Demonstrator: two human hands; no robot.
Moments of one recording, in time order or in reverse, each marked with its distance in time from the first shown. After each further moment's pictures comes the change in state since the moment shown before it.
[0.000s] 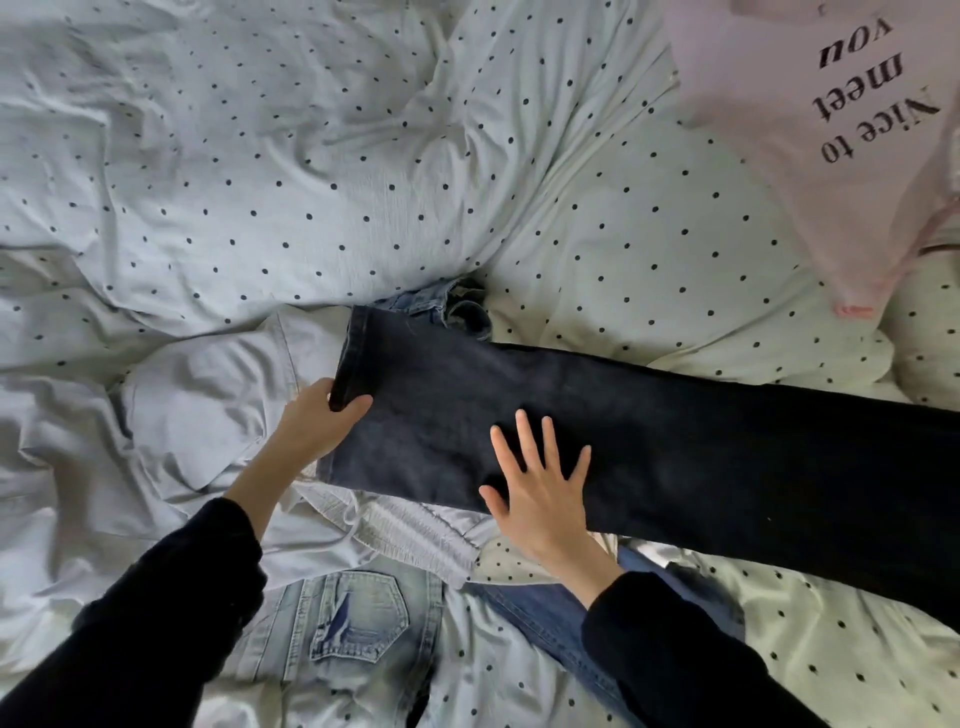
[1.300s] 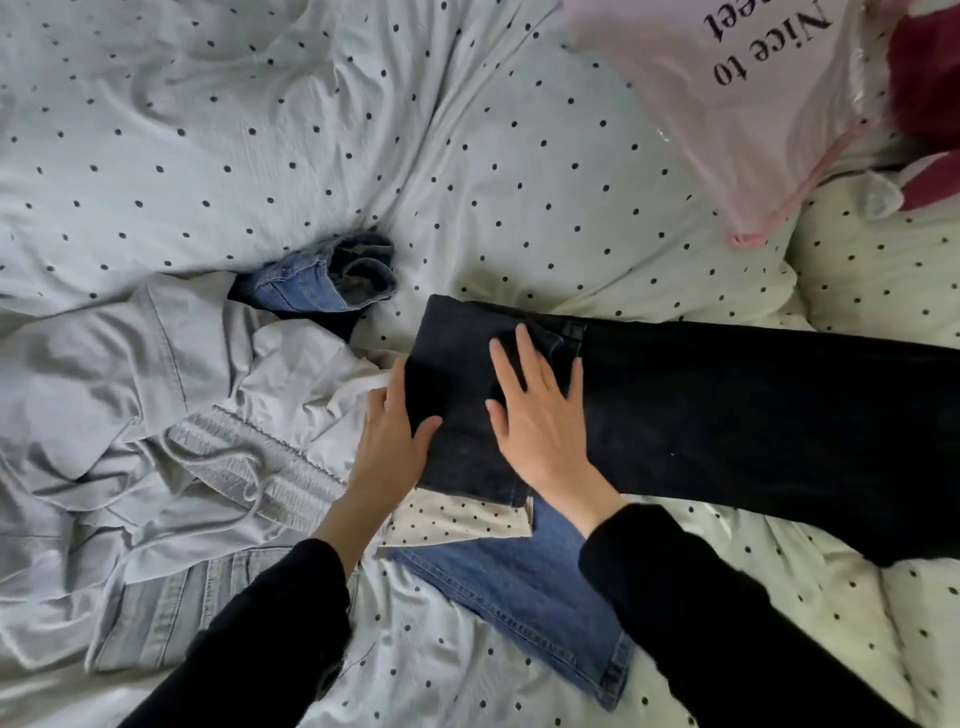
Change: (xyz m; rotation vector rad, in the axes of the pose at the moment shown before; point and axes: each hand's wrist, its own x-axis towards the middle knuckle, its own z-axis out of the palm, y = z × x) left_hand -0.072 0.066 0.154 -0.060 -0.023 0.323; right_hand -0.010 0.091 -0.024 -0.033 0.389 0.041
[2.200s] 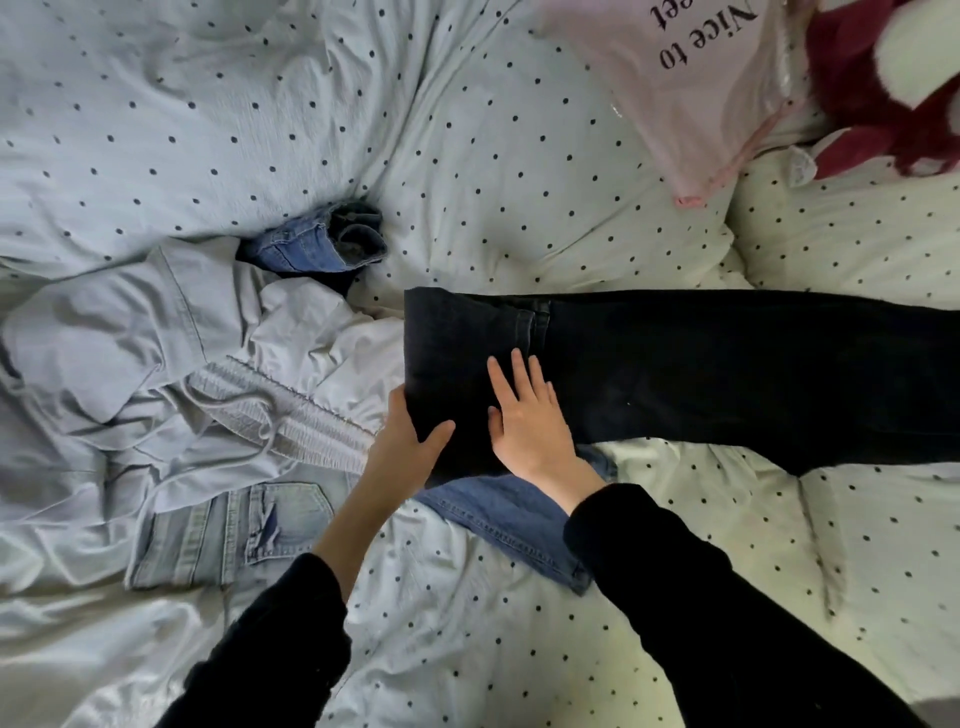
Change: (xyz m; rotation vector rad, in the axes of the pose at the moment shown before) left_hand -0.089 0.022 -0.020 -0.283 -0.178 -0.087; right_hand -0.073 -0.014 -0.030 0.197 -0.360 0.095
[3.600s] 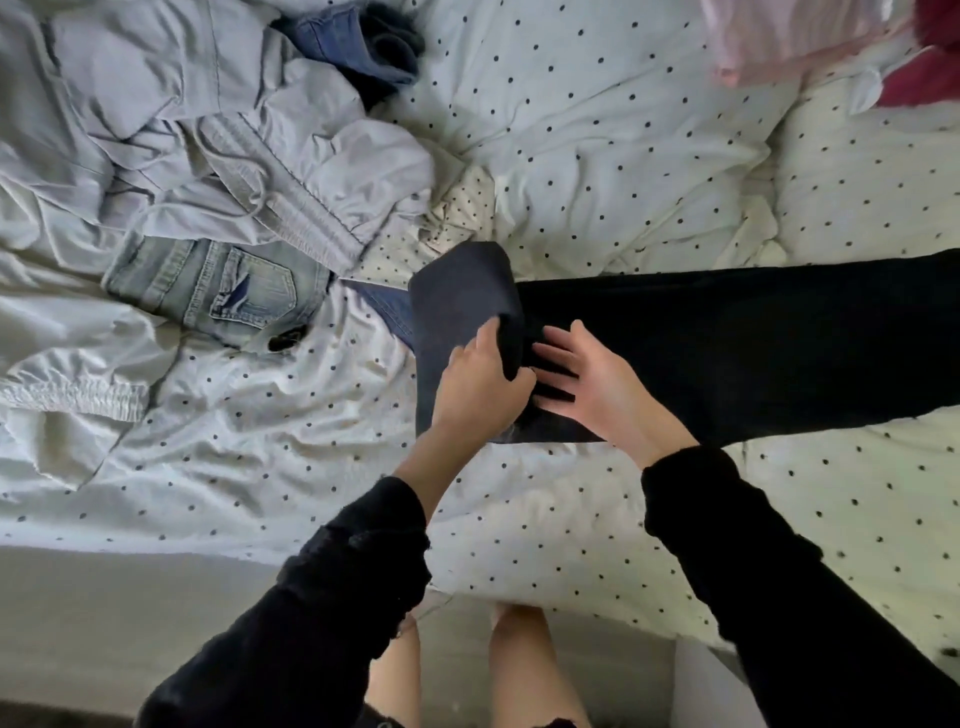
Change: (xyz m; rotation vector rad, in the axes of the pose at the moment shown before) left_hand -0.128 0.029 0.182 0.185 0.197 -0.097; right_hand -0.146 0.112 -0.030 1.427 -0.445 0.469
